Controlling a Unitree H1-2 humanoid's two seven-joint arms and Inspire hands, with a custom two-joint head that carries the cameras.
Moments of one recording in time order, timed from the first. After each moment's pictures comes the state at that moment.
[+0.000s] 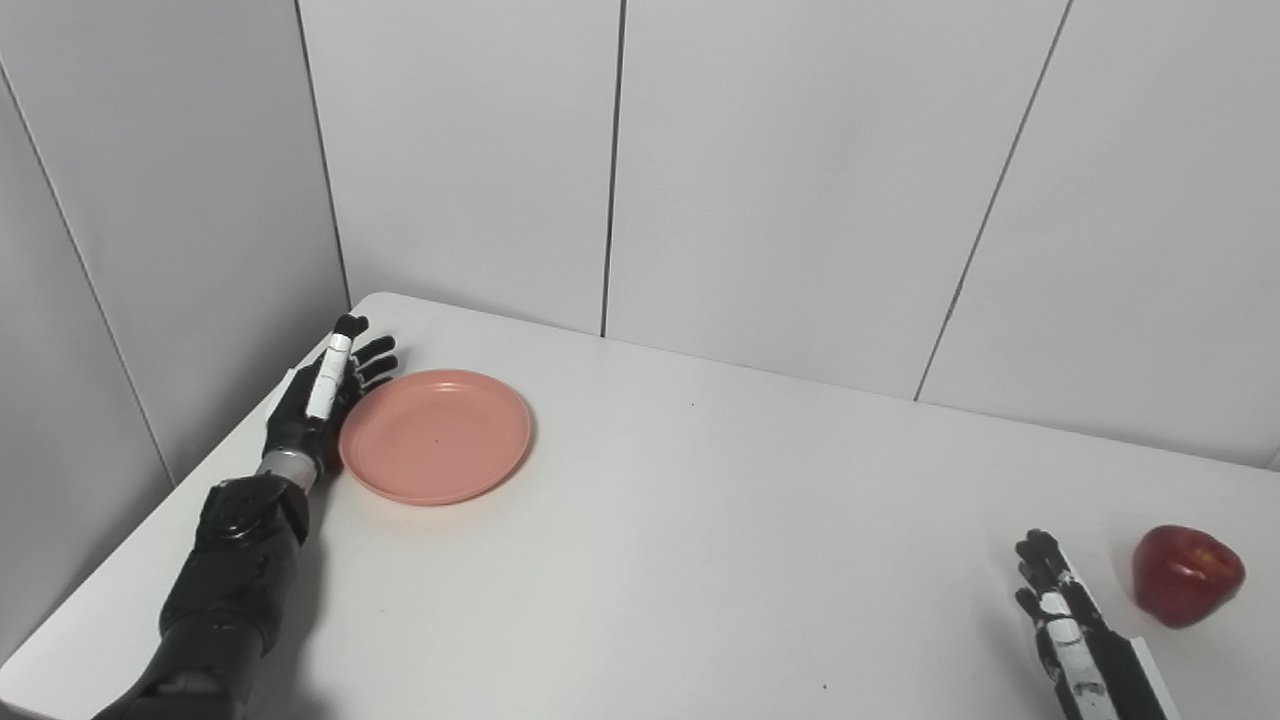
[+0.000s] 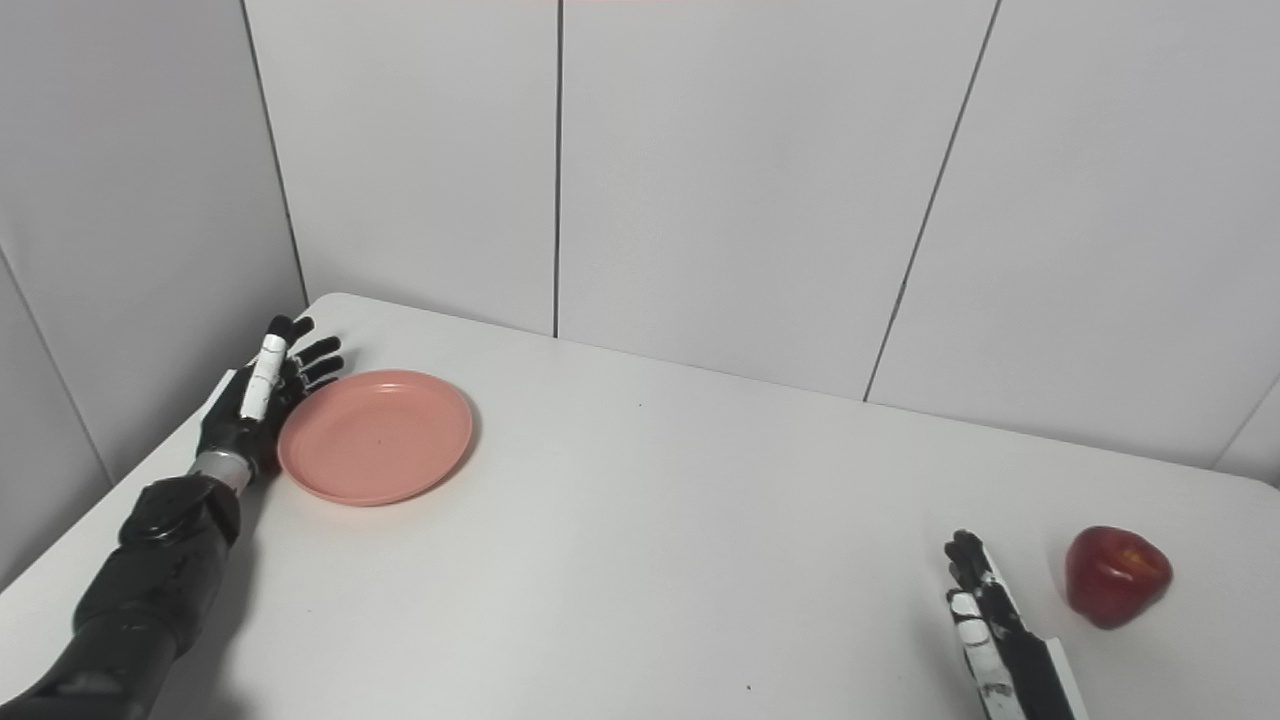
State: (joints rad) left arm -0.52 0.42 0.29 0.89 -0.32 -0.18 -0.21; right arm -0.04 -0.19 -0.06 0.03 0.15 -0.06 0.22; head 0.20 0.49
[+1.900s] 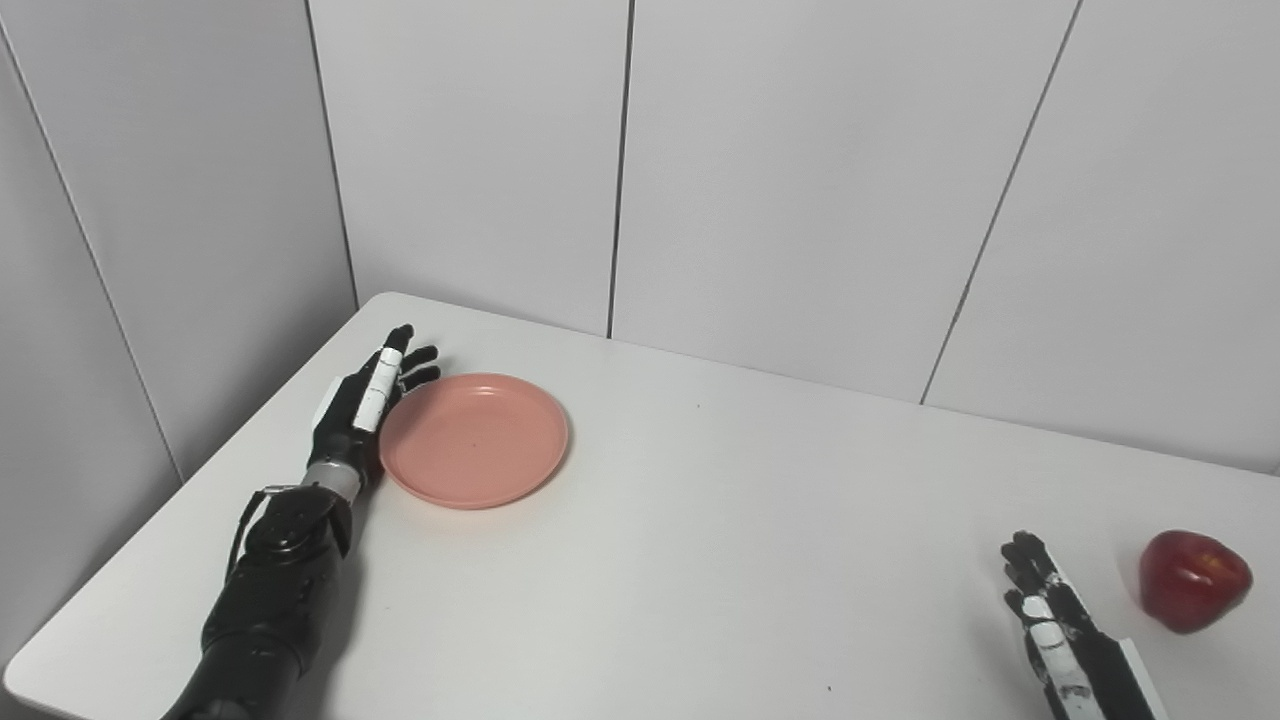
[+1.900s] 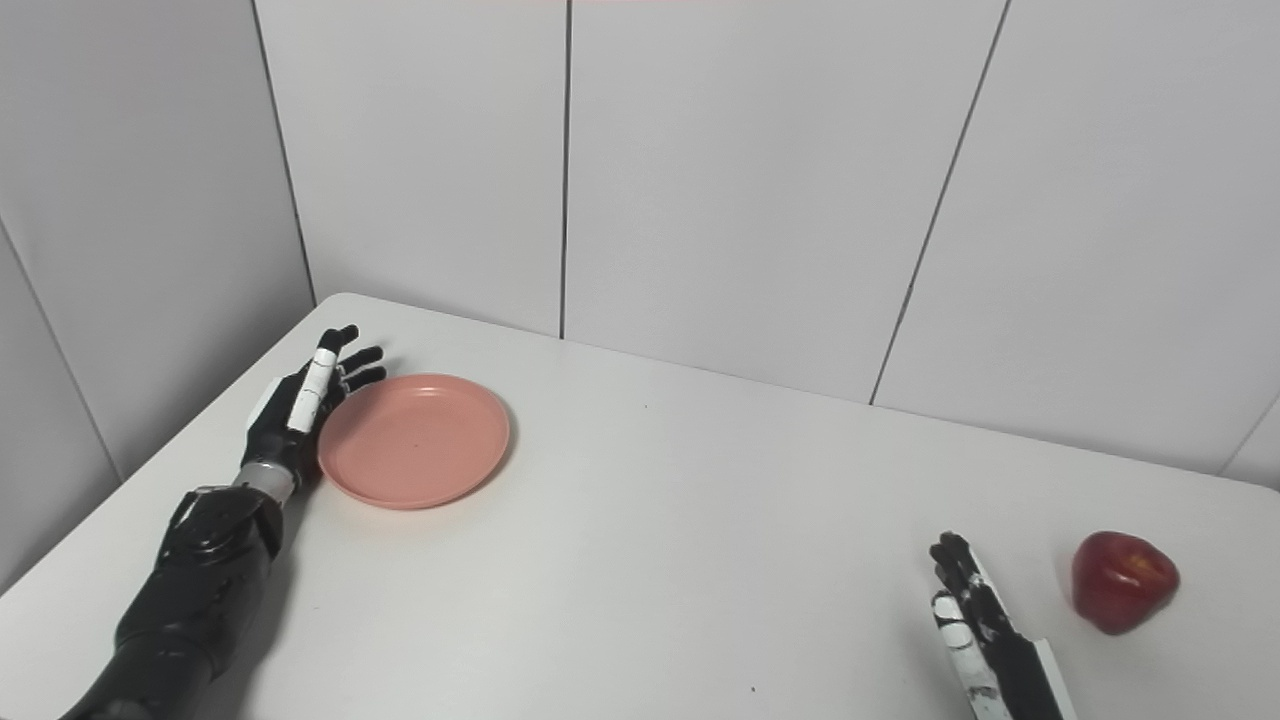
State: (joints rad) left arm -0.50 0.34 0.20 0.80 -0.25 -0.17 -0.13; right arm -0.03 -0.18 -0.05 0.02 0.15 -0.06 0.22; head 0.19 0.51
